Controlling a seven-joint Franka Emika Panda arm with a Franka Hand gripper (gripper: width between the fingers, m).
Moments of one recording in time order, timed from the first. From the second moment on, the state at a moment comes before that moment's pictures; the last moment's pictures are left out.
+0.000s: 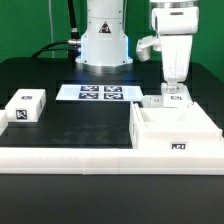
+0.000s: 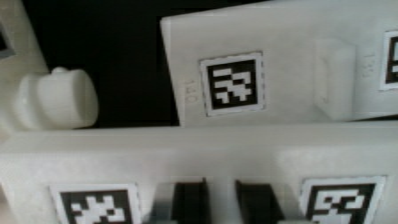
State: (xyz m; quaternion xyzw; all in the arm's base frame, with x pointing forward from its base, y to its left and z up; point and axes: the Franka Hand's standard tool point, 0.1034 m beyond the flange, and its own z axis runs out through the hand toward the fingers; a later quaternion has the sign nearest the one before) arm 0.449 0.117 0.055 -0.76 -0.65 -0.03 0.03
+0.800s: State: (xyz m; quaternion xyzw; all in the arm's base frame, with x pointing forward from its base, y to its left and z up) arm 0.449 0.112 0.055 -0.76 -0.64 -0.02 0.03
